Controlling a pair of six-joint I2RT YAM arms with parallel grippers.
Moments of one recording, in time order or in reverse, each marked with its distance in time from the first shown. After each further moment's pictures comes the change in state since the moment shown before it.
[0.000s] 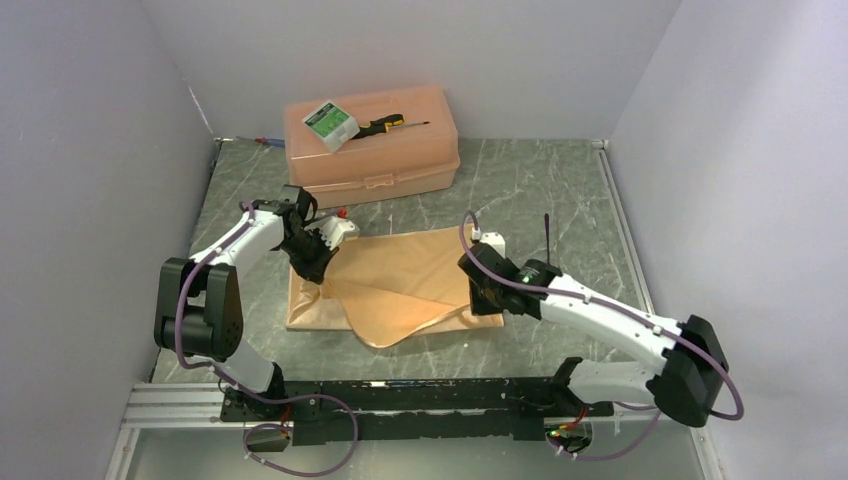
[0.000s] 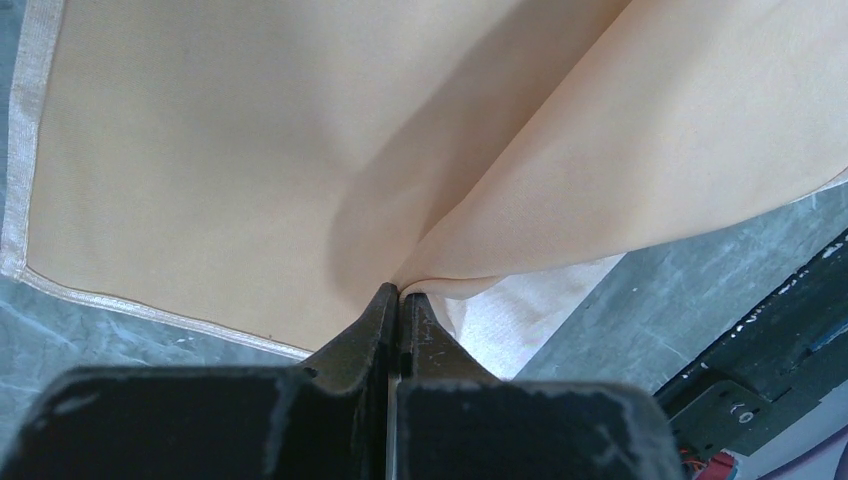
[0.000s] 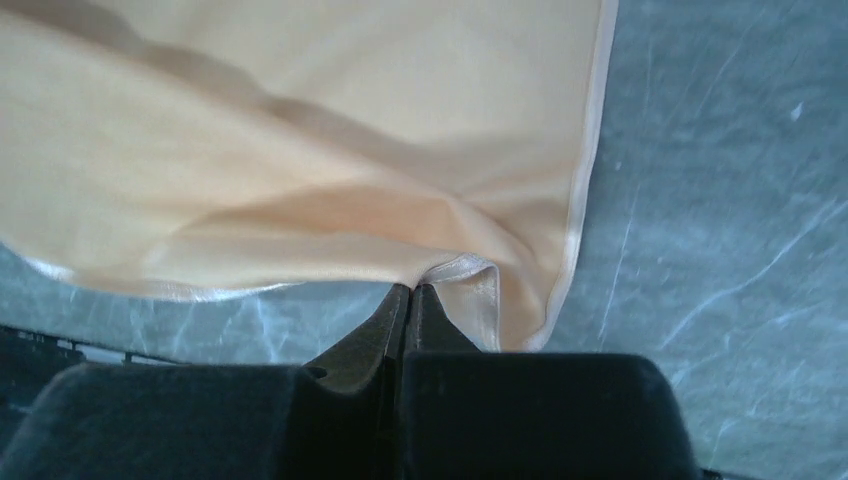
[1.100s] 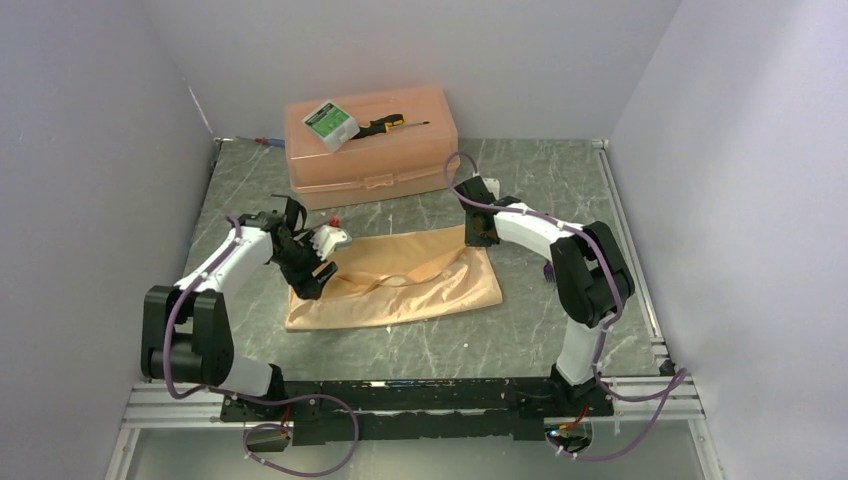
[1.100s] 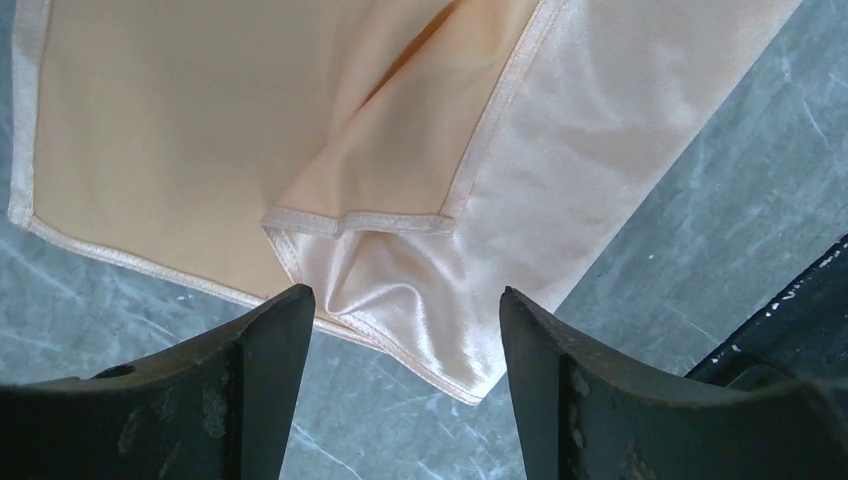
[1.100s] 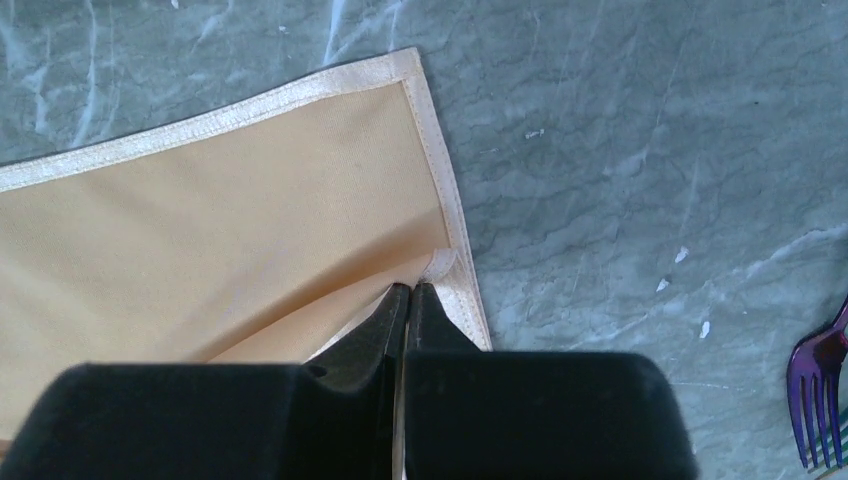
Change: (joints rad) left arm 0.039 -0.157 -0.111 0.023 -0.016 0.076; right arm -0.404 0.687 0.383 0.307 0.049 -0.216
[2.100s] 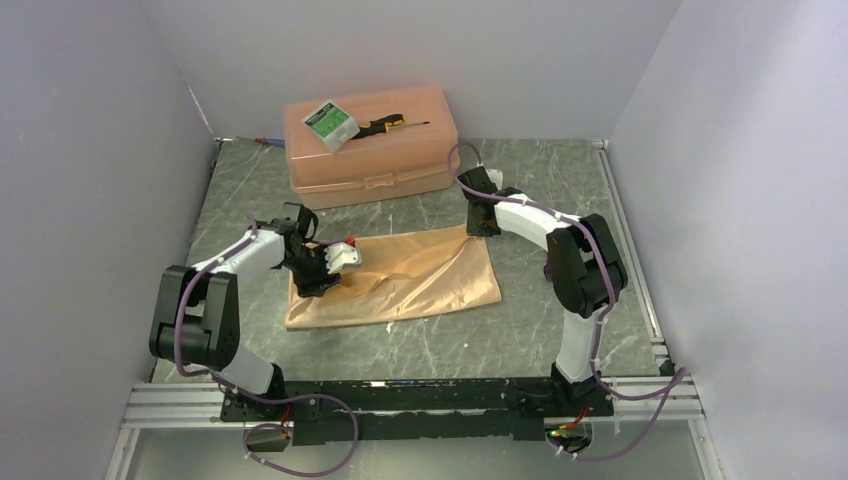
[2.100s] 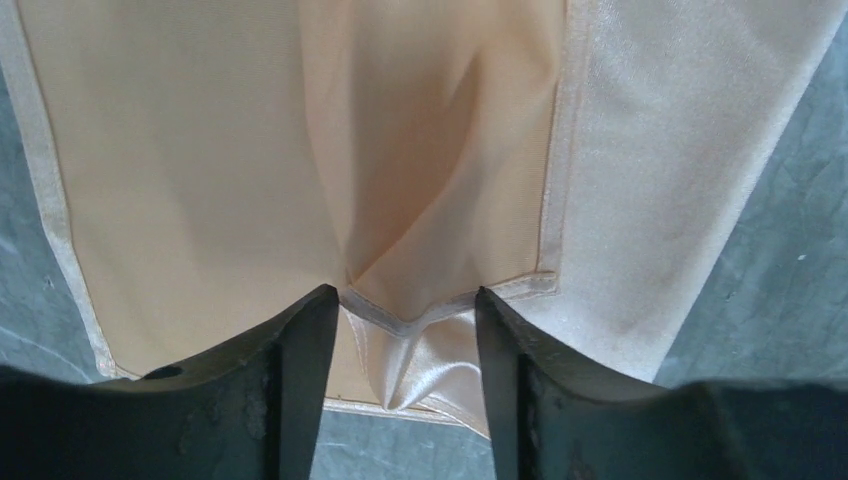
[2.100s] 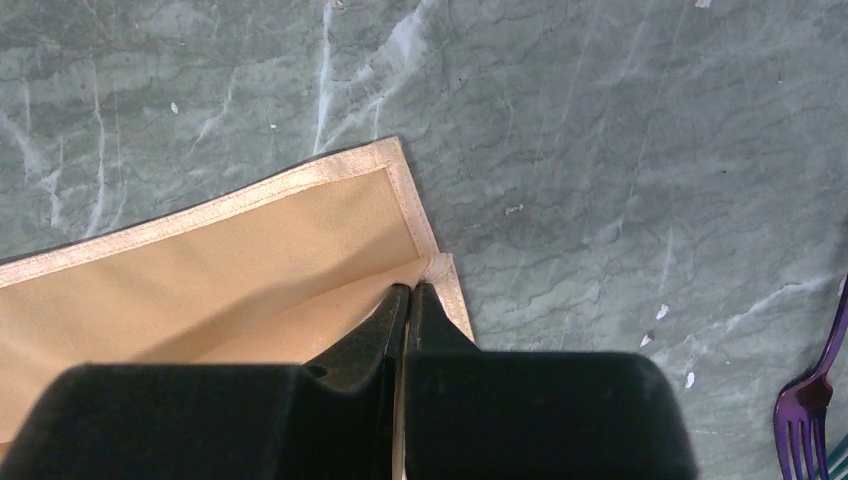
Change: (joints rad) left arm -0.047 0.098 -0.072 0.166 0.005 0.319; right arm -0.045 0.075 0.093 -0.001 0.006 -0.008
